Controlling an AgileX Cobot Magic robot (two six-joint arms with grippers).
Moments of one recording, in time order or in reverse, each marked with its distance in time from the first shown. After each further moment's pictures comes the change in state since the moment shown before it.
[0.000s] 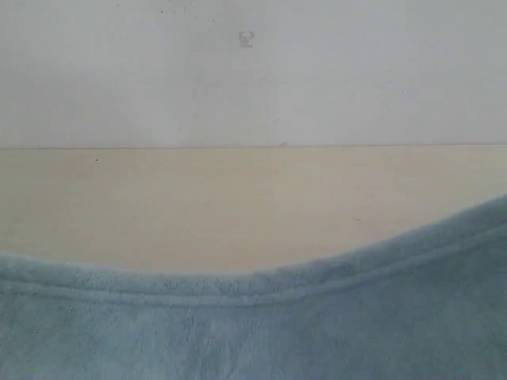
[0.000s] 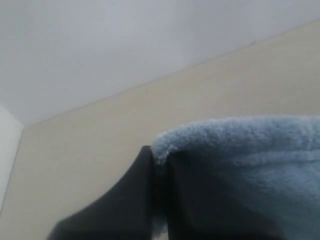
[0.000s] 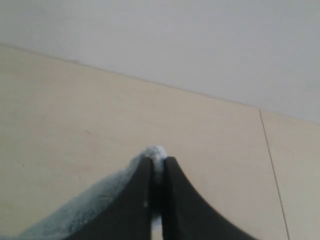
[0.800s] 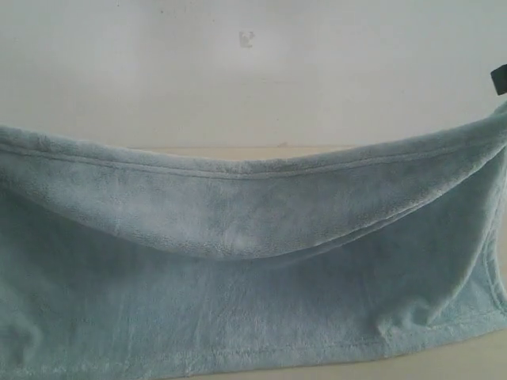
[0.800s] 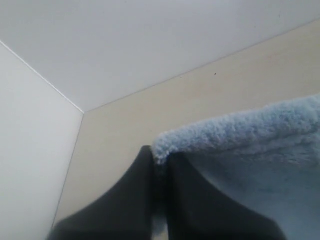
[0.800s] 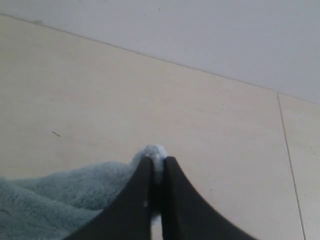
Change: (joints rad) left arm 0.000 0.550 0.143 0.646 -0.326 -0.624; right arm 0.000 0.492 0.001 -0.166 -0.313 0.156
